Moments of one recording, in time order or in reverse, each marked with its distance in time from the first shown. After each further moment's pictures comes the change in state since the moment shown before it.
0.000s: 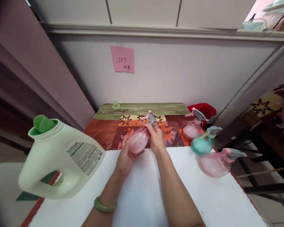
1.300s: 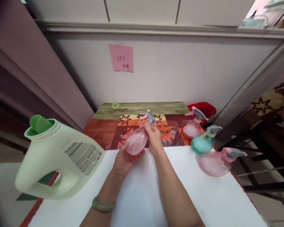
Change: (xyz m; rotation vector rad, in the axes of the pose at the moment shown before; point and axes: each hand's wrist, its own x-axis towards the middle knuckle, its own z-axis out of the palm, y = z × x) left_hand 0.001 0.011 -0.006 -0.112 -0.082 -0.244; right_hand -0.009 -0.002 0.010 -0.011 -0.029 0.036
